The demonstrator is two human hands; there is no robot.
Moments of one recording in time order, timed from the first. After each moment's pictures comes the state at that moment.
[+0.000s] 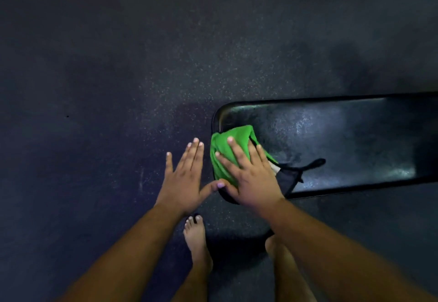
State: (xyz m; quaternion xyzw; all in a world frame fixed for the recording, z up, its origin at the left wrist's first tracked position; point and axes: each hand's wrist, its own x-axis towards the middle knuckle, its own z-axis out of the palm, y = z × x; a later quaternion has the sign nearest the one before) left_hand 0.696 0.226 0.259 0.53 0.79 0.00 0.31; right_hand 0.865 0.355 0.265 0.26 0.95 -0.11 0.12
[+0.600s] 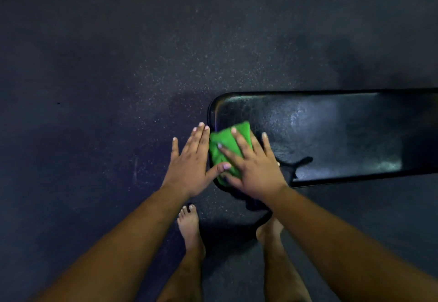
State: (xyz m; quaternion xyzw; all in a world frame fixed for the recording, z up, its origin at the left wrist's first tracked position) left_hand 0.707 0.250 0.267 0.51 0.79 0.04 0.33; right_hand 0.882 0.370 0.260 0.23 0.96 -0.08 0.13
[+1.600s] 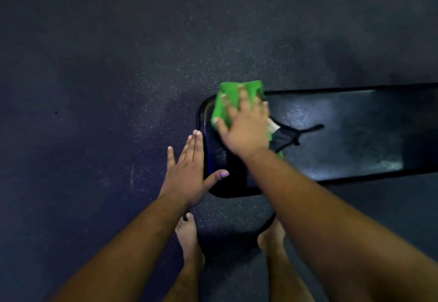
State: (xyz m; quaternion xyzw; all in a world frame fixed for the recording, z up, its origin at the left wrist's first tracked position) left_hand 0.732 0.256 0.267 0.49 0.80 0.02 0.34; right_hand 0.813 0.430 0.258 0.42 0.90 -0.08 0.10
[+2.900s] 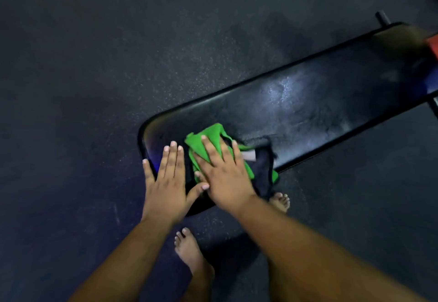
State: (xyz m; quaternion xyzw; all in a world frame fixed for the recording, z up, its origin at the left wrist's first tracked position) left_hand 0.770 0.302 0.253 0.62 0.76 -0.04 0.22; right_hand 0.922 0.385 0.256 0.37 0.92 -0.11 0.03
